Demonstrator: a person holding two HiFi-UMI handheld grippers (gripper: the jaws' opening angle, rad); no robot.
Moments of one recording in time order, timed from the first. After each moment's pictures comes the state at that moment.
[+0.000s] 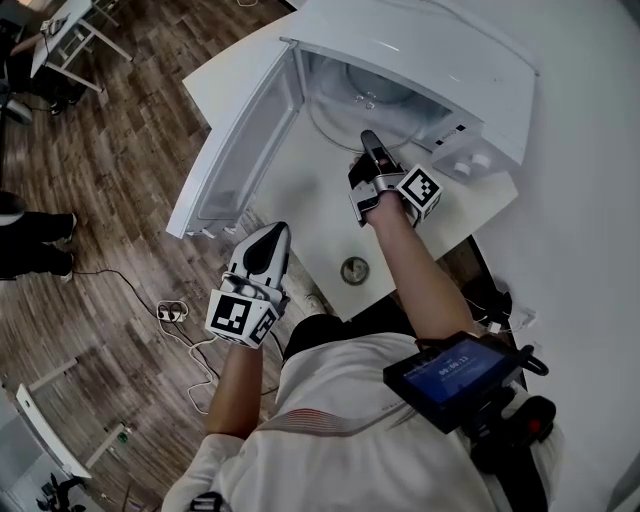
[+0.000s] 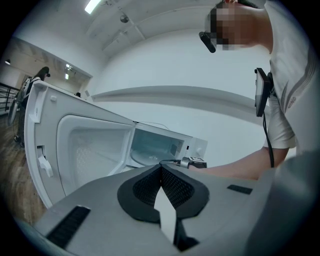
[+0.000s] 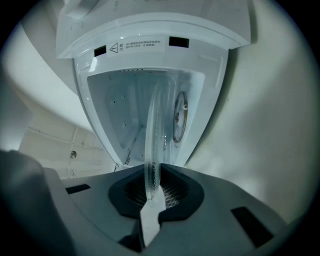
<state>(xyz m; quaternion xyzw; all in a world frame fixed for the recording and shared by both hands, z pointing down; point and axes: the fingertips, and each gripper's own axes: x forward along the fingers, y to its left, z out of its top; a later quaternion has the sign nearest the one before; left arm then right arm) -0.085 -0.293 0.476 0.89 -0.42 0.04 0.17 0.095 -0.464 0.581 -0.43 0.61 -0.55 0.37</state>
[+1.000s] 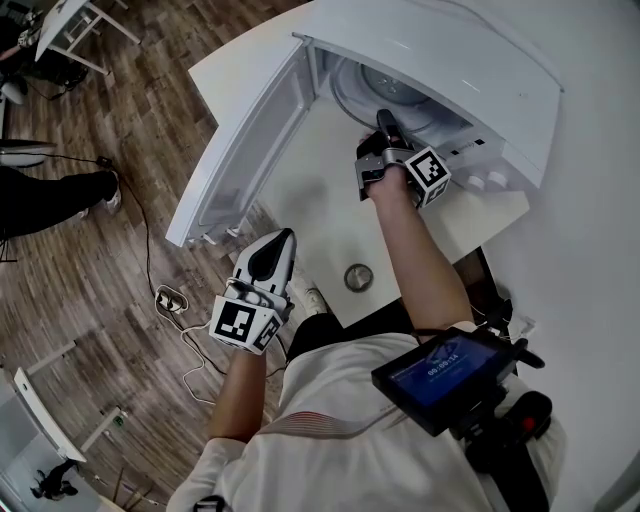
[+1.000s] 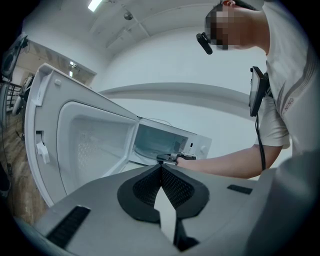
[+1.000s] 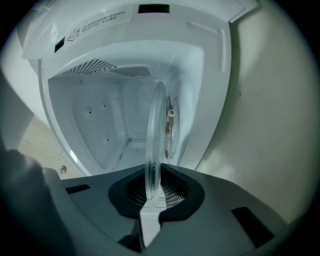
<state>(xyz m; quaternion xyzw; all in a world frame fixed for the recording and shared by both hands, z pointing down) -0.085 -0.300 0.492 0.88 -0.44 0.05 0.19 0.113 -0.524 0.605 -0.48 0.54 -0.56 0.41</state>
